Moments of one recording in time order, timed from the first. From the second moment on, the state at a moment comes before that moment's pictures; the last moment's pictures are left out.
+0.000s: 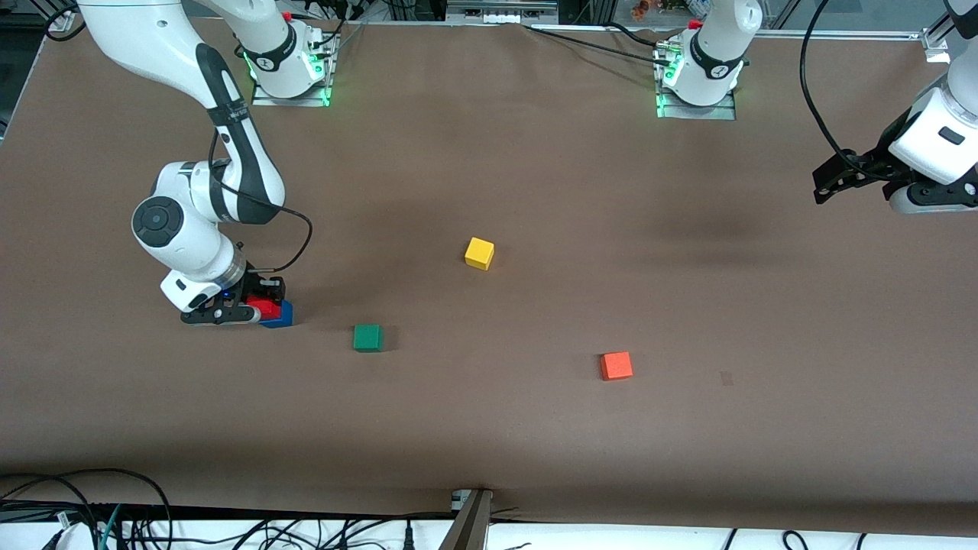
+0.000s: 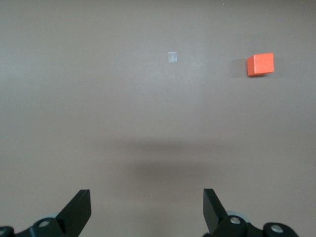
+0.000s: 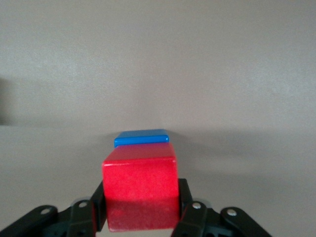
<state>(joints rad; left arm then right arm) -0.01 -0.03 -0.04 -1.68 0.06 1.63 -0.11 0.36 0.44 -0.25 -2.01 0.10 2.50 -0.01</state>
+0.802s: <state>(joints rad) 0.00 -0.03 -0.04 -1.68 0.06 1.60 -0.11 0.36 0.39 -0.27 -1.78 0.10 2.13 -0.02</state>
